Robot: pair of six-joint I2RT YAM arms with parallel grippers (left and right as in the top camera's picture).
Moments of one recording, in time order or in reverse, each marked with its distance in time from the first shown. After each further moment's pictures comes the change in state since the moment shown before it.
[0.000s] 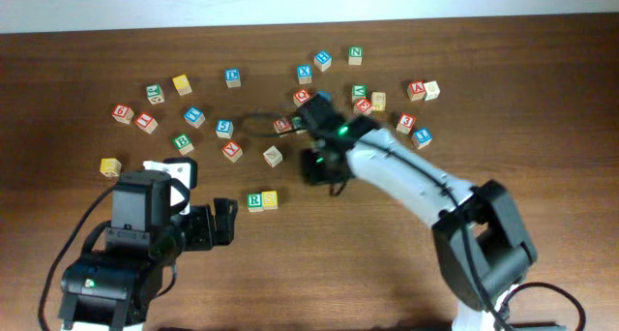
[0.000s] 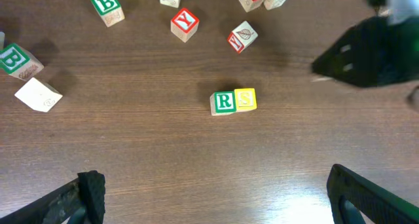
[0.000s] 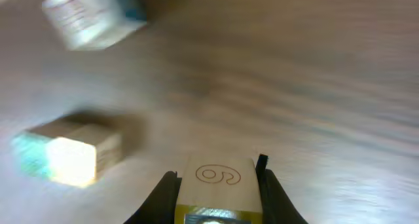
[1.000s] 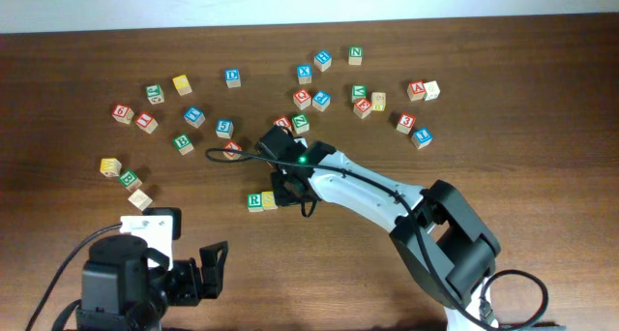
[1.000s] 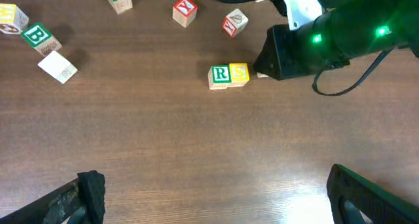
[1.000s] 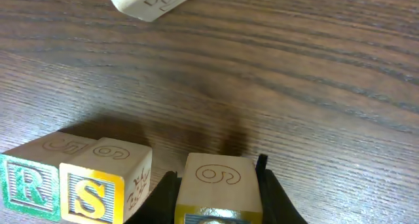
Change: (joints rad) left arm 0.000 -0.275 0.000 -0.199 0.008 0.000; right arm 0.157 0.108 0.001 0.105 0.099 0.129
